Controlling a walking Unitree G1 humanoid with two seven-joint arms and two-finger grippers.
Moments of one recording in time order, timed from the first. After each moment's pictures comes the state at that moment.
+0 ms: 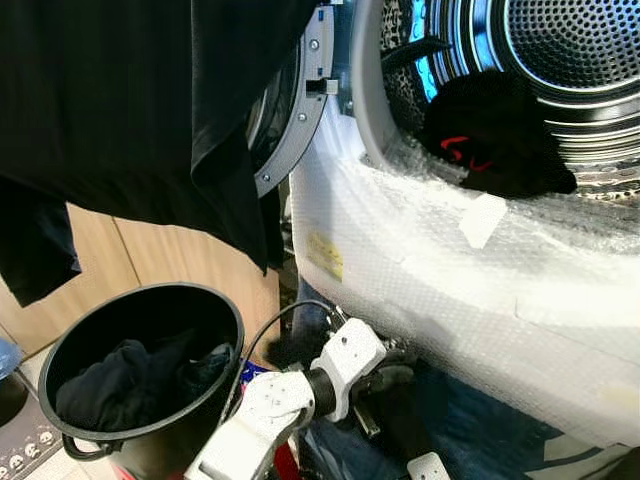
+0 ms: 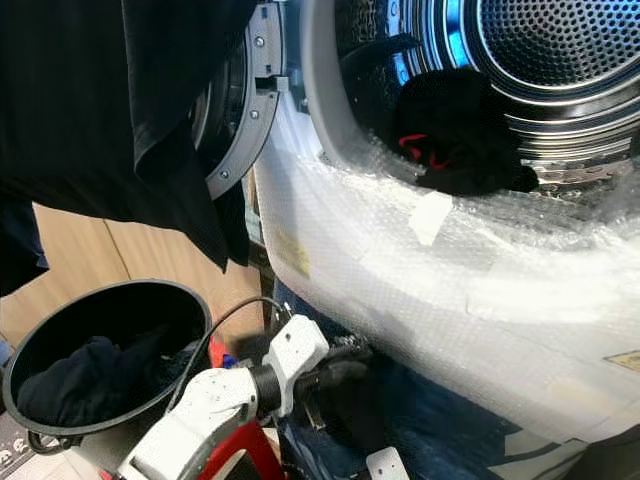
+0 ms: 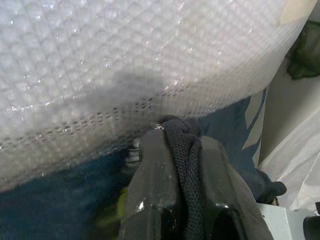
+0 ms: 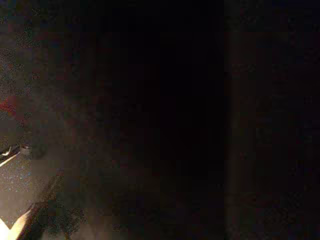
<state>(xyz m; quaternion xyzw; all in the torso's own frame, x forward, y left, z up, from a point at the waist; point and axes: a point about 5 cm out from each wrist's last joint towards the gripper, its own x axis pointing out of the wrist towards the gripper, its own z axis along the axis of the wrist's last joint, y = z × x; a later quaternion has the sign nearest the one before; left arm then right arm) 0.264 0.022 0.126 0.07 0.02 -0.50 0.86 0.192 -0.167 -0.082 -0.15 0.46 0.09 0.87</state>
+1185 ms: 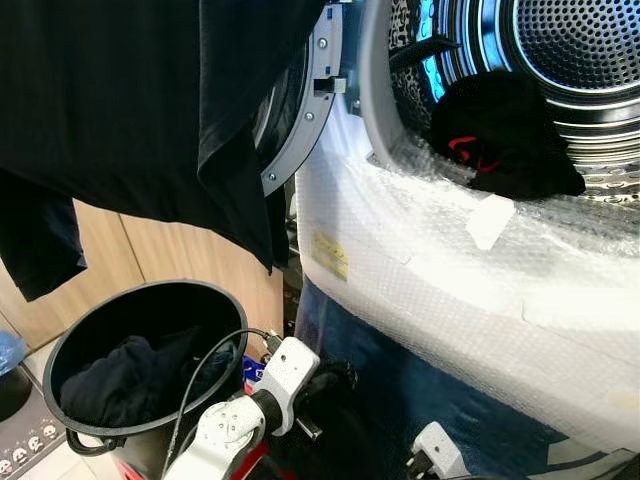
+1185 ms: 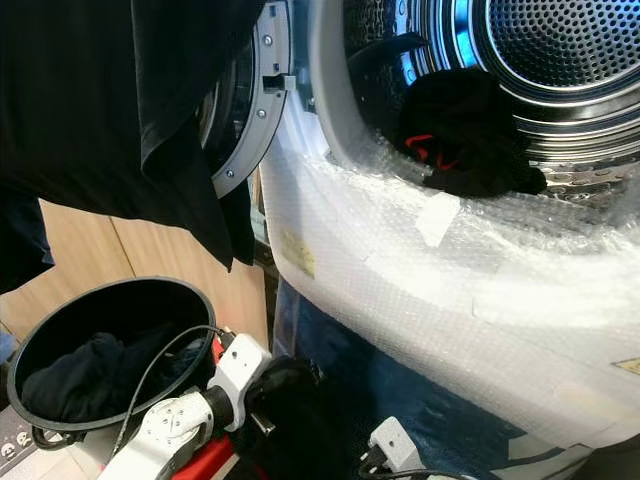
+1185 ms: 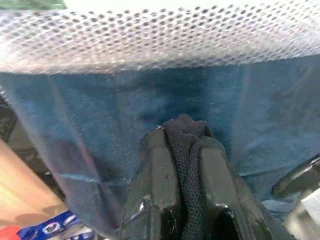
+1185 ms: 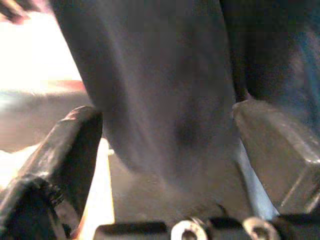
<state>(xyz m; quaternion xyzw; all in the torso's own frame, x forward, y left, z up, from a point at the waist) 0.270 0.078 0.082 0.07 0.08 -0.37 0.92 0.225 -0.176 -0.035 0.03 0.37 0.43 0.82</state>
